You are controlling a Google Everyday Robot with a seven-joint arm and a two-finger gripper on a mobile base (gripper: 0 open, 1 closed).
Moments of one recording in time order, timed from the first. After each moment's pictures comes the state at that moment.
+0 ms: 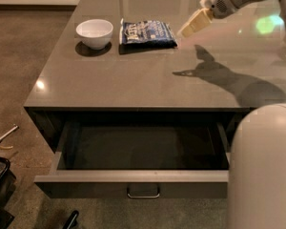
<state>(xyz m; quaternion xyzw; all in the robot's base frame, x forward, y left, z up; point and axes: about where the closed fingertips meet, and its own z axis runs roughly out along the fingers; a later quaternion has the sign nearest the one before) 0.762 -0.172 0.942 -0.47 0.78 0.12 0.40</state>
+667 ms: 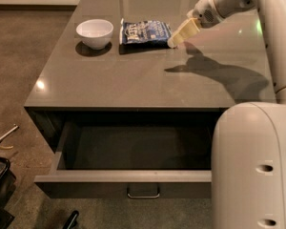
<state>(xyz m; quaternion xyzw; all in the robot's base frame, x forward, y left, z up) 0.773 -0.140 0.905 -0.48 0.77 0.18 0.37</state>
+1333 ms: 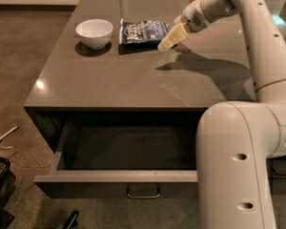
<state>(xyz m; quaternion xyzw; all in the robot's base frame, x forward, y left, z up) 0.779 -0.109 0.882 -0.50 0.76 0.21 0.35</state>
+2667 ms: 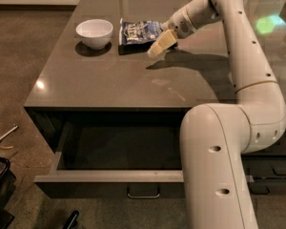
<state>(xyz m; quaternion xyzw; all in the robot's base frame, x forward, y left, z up) 0.781 -0.064 0.853 -0.53 0.74 0.26 0.33</state>
